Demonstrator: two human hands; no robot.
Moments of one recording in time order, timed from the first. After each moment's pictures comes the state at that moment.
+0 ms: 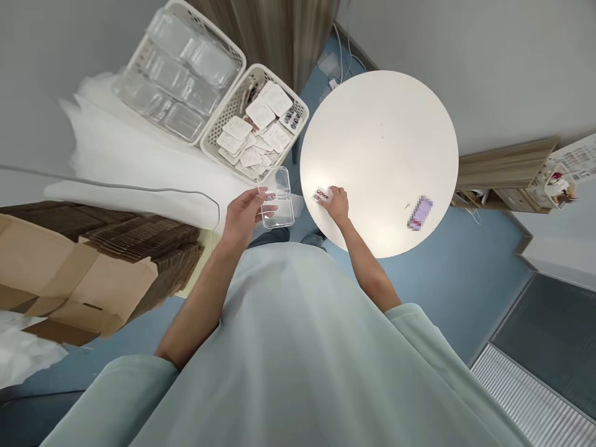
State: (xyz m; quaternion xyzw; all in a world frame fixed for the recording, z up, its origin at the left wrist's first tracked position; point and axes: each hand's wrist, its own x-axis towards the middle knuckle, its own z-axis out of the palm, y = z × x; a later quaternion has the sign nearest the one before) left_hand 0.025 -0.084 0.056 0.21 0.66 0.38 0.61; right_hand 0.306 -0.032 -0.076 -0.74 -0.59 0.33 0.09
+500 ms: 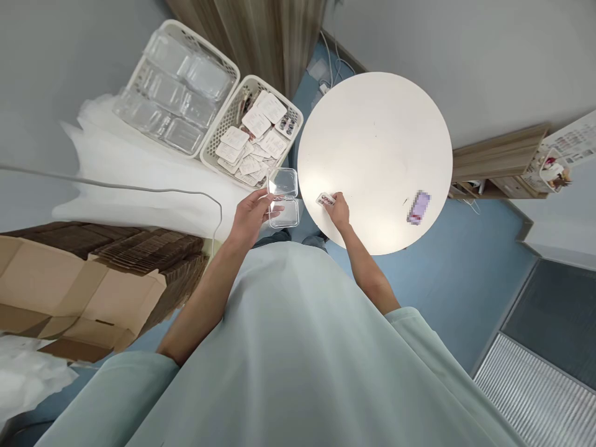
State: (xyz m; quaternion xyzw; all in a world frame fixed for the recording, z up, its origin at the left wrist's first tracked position) left_hand 0.024 -0.069 0.051 0.22 0.62 0.37 0.66; right_hand 0.319 -0.060 -0.099 -0.77 -0.52 0.36 0.09
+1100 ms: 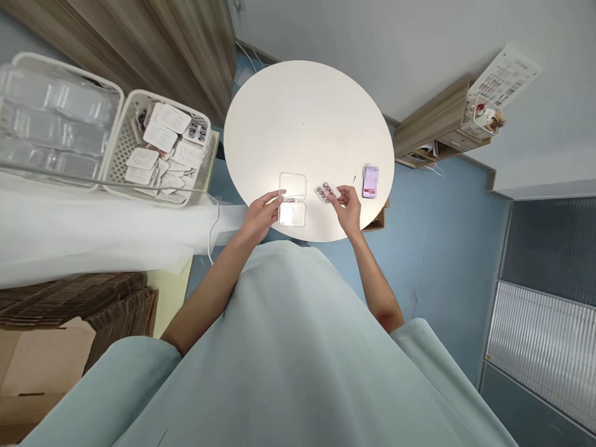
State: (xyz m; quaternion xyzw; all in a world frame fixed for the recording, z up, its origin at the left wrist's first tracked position) left_hand 0.193 -0.073 0.049 0.30 0.50 0.28 0.76; right_hand 0.457 -0.141 0.040 -0.76 -0.45 0.29 0.37
